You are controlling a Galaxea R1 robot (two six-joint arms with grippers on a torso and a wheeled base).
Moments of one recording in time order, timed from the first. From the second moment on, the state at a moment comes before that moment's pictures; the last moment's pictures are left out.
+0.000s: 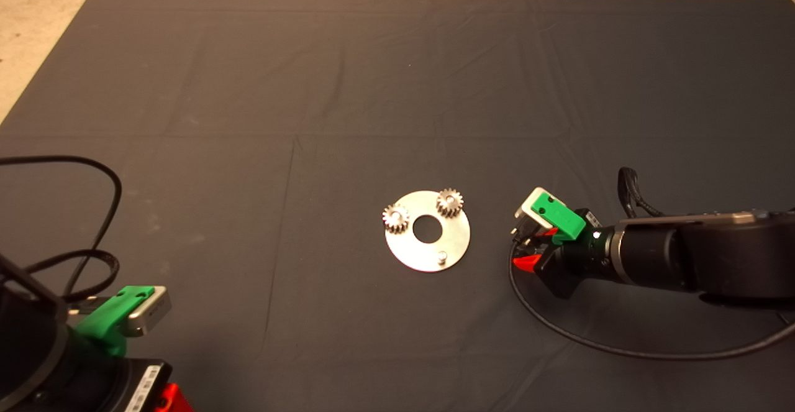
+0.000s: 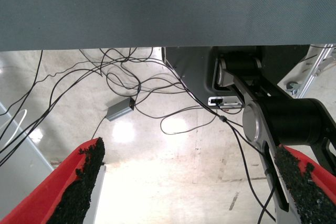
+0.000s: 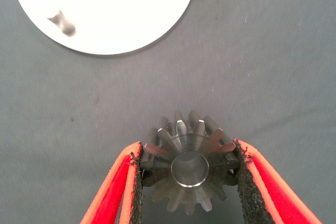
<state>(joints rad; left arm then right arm) -0.40 1.93 -0.34 0.02 1.53 -1.57 0.11 2.27 -0.55 -0.94 -1.40 0.96</state>
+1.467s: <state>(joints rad) -0.40 1.93 -0.34 0.02 1.53 -1.57 0.23 2.55 -0.68 -0.68 -1.53 0.96</state>
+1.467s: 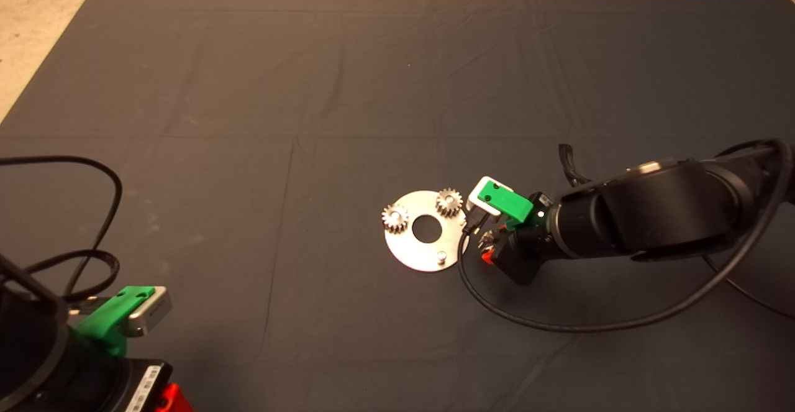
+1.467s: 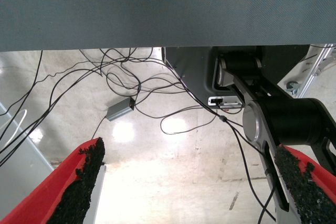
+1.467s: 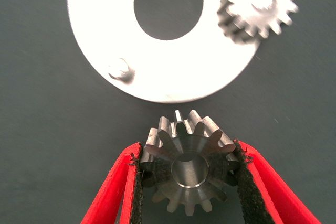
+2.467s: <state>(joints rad) -0.40 1.93 -0.34 0.02 1.53 -1.57 0.24 2.67 -0.76 -0.66 -1.53 0.96</state>
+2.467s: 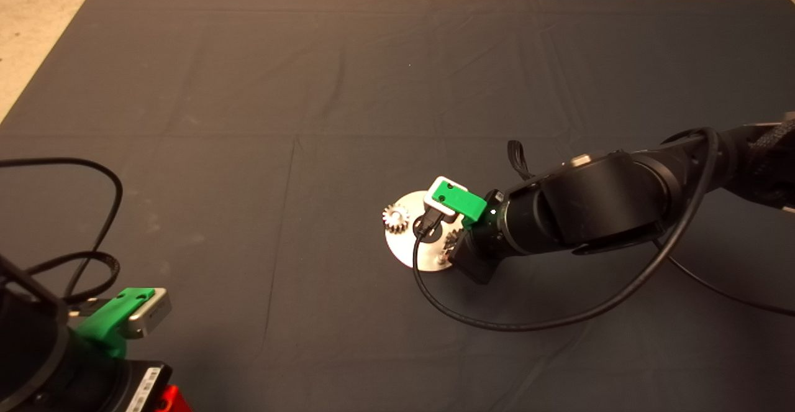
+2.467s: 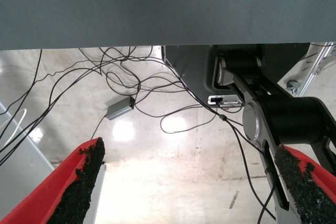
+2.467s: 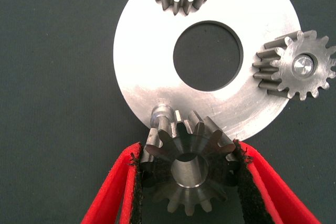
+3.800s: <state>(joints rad) -0.40 1.93 -0.34 0.02 1.53 -1.57 0.21 2.70 -0.80 -0.66 -1.53 0.95</state>
